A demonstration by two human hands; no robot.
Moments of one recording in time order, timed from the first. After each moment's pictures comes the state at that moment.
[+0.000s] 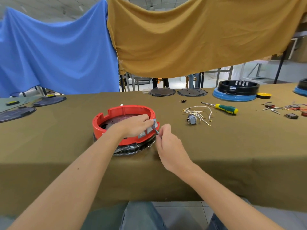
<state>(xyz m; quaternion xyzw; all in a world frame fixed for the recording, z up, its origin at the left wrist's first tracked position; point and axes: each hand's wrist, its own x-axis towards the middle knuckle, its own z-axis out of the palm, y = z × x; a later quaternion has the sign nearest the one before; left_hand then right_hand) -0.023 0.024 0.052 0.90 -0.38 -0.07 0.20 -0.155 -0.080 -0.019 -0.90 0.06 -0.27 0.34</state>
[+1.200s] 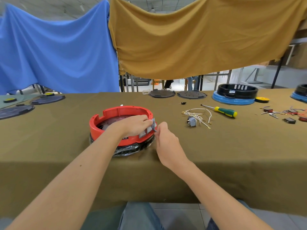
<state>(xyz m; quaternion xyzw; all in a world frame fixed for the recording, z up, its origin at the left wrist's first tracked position) -0.018 0.025 0.054 0.90 -0.37 -0.08 0.20 -0.142 -0.077 -0.014 -0.91 0.06 -0.29 0.30</state>
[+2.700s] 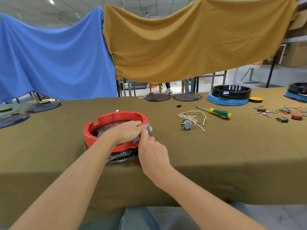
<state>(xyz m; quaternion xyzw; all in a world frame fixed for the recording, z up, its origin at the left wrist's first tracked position) -0.018 0.024 0.052 0.89 -0.38 -0.08 0.24 -0.127 -0.045 -0.020 -0.96 0.12 -0.27 0.03</state>
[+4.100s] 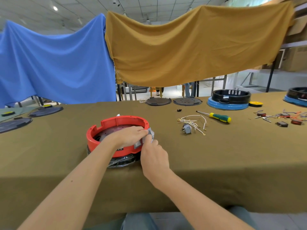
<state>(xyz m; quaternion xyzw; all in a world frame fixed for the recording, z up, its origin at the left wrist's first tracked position) -0.020 0.023 0.055 0.89 -0.38 -0.10 0.23 -0.122 -0.048 -0.020 -0.95 0.16 -0.27 0.08</state>
